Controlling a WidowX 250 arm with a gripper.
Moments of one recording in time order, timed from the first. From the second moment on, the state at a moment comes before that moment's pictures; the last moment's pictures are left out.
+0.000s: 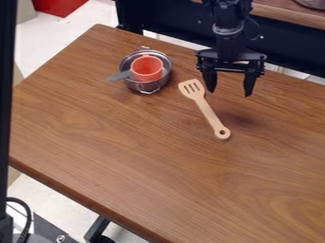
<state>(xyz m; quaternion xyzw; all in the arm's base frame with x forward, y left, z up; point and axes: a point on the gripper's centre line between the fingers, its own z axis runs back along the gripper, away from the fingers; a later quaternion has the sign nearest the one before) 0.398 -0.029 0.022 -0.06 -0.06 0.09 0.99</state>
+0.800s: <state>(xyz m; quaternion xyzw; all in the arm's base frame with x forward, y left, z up) 0.376 -0.011 -0.028 0.03 -0.08 0.33 0.94</state>
